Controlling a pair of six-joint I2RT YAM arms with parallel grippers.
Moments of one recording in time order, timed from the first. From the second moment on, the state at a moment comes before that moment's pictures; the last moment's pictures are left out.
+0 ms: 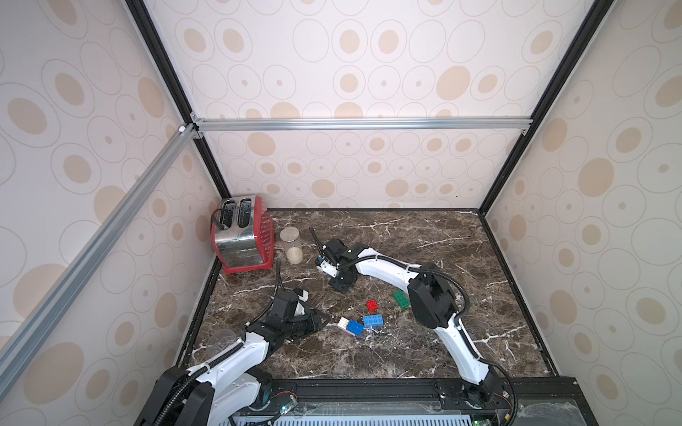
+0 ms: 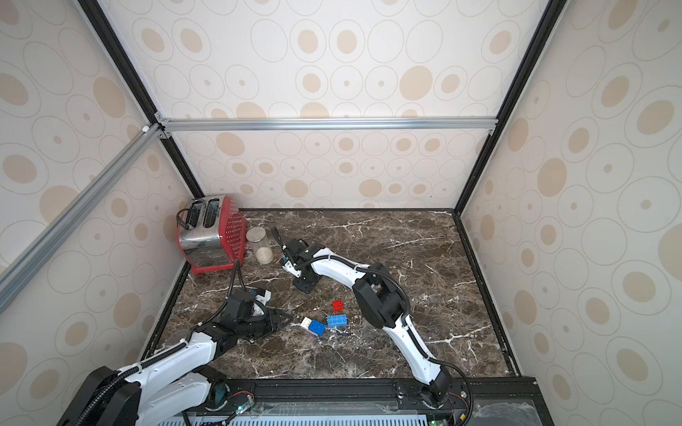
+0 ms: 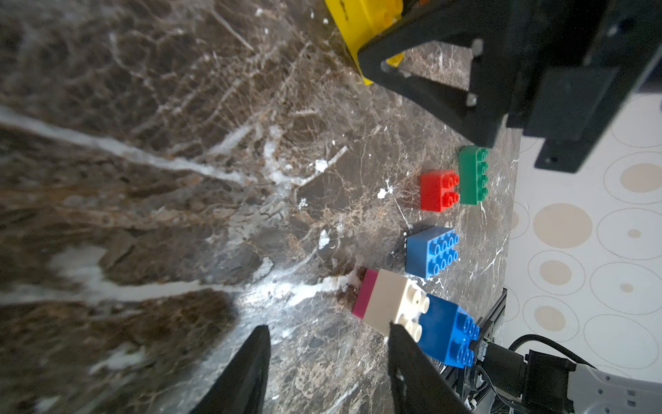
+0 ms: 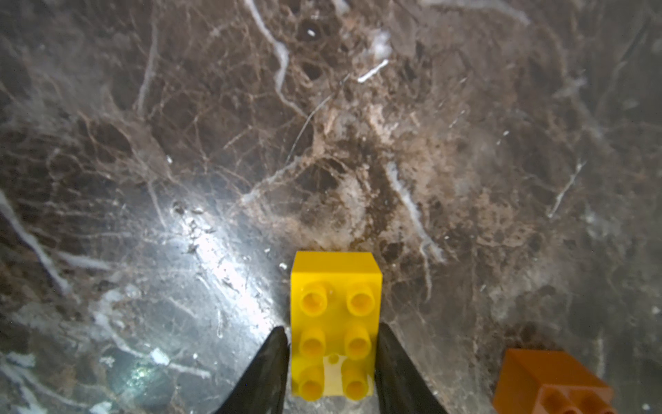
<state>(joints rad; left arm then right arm) -0.41 1.03 0.27 -0.06 0.43 -0.81 0.84 2.36 1.99 -0.92 -0.01 -0.17</state>
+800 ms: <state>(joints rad) -0.41 1.03 0.25 -0.06 0.43 -0.82 0.85 2.25 1.88 -0.94 -0.04 -0.13</state>
